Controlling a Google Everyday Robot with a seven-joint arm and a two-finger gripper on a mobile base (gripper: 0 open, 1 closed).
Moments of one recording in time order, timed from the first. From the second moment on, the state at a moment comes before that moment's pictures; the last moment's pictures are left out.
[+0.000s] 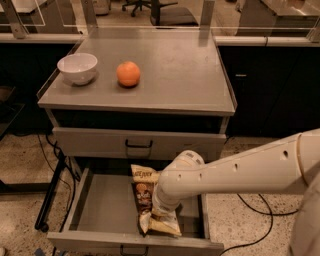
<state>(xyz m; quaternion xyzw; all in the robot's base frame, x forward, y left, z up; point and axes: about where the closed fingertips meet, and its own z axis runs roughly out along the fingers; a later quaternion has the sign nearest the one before) 0.464 0.008 0.515 -0.61 0.78 0.07 0.13</state>
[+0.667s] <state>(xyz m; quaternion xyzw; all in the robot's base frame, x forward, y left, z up) 0.418 -0.030 0.544 -0.57 0.81 0.06 0.13</state>
